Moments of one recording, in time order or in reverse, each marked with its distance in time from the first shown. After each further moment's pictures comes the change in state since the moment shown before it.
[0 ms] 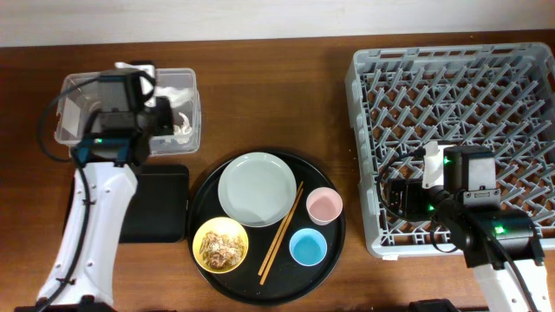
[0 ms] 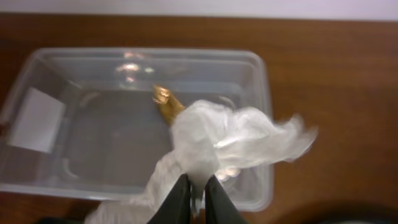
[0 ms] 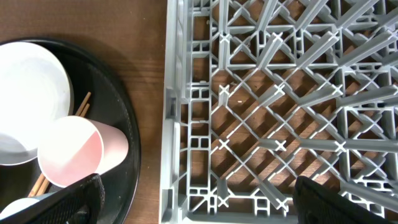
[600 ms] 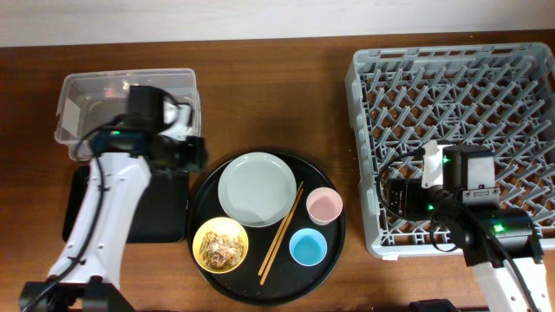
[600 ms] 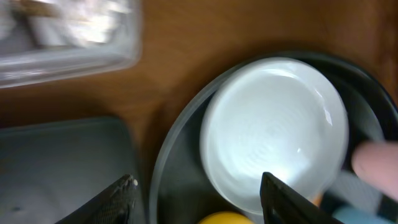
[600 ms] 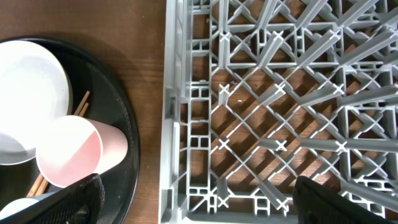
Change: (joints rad) left arm -0.064 0.063 0.003 -0.407 0.288 0.003; right arm 0.000 0.008 0.000 0.000 0.000 0.000
